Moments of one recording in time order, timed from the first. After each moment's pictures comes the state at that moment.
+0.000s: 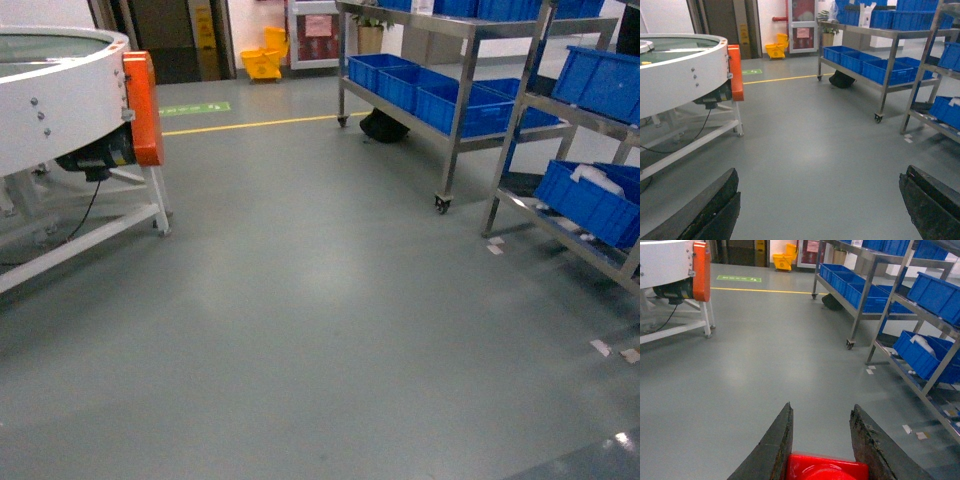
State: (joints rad) left arm 0.00 0.01 0.01 -0.01 0.00 0.00; right arm 0.01 0.21 0.04 0.06 -0.11 -0.11
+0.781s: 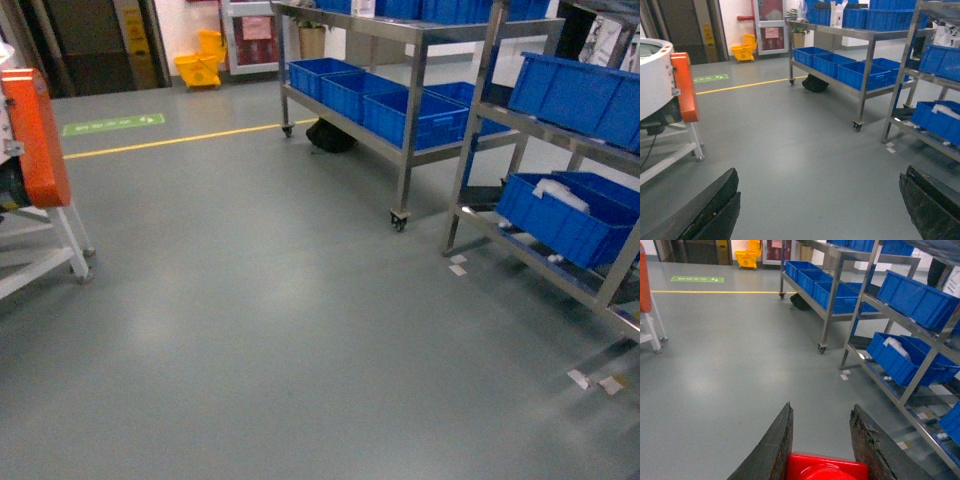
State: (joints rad) left arm 0.00 0.01 0.01 0.00 0.00 0.00; right arm 0.01 0.21 0.04 0.06 -0.10 -0.11
